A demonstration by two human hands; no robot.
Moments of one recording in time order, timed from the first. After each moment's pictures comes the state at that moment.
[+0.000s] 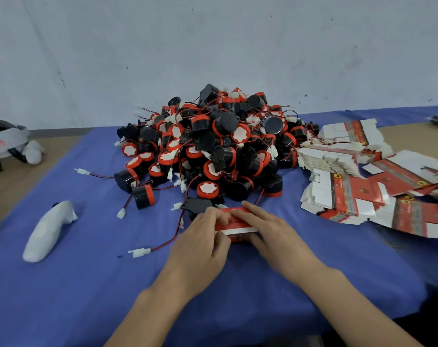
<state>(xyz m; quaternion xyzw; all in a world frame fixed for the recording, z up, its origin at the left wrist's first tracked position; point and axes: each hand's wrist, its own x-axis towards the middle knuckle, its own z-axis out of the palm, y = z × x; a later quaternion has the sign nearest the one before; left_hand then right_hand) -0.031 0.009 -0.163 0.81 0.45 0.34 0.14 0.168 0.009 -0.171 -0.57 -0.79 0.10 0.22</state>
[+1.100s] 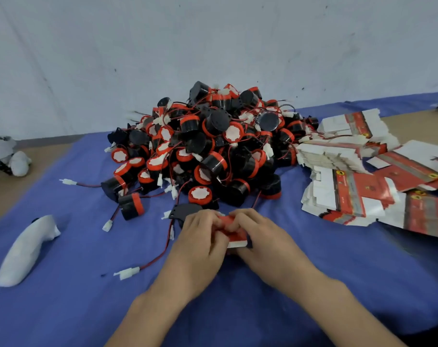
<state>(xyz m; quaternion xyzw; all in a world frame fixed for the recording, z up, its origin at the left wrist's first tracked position) -0.018 0.040 -0.173 0.80 0.46 0.33 0.21 0.158 0.021 -0.181 -0.53 -0.78 0.13 0.31</state>
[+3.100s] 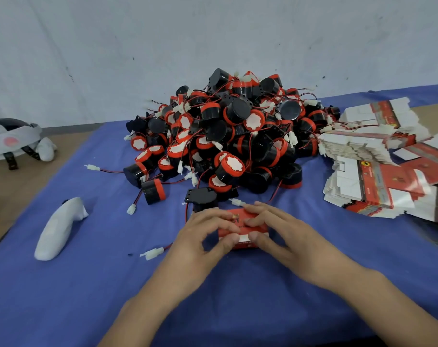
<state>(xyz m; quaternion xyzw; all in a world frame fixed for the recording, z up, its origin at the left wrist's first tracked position) -0.060 0.018 -0.169 0.78 0.42 0.37 0.28 0.169 0.008 -0.178 -0.47 -0.81 0.20 0.30</state>
